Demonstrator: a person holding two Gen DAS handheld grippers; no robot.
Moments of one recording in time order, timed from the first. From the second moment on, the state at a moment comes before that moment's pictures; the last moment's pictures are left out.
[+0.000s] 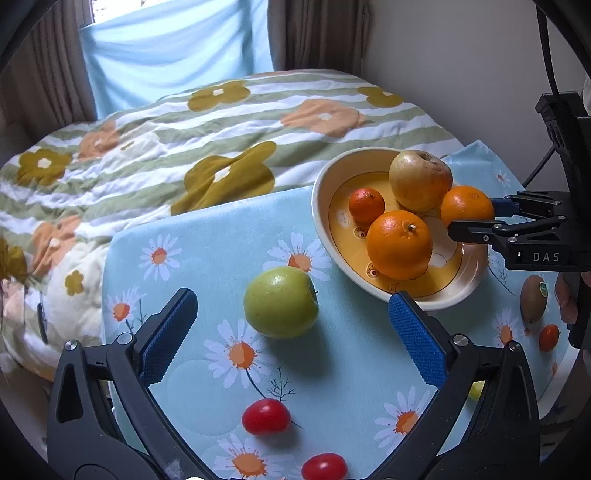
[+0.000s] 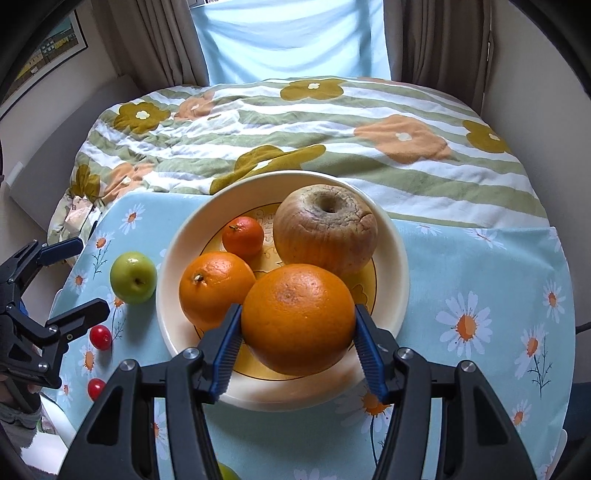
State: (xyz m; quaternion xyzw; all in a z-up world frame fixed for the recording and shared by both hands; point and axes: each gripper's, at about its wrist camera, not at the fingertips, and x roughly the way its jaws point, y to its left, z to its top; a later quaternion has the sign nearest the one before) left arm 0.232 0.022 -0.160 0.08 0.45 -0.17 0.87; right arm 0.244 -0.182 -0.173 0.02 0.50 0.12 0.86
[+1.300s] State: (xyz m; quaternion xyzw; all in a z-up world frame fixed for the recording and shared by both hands) left arm 0.120 0.049 -0.069 0.05 0.39 -0.10 0.91; right arm 0.119 -0.188 -0.069 -0.01 0.44 0.15 0.89
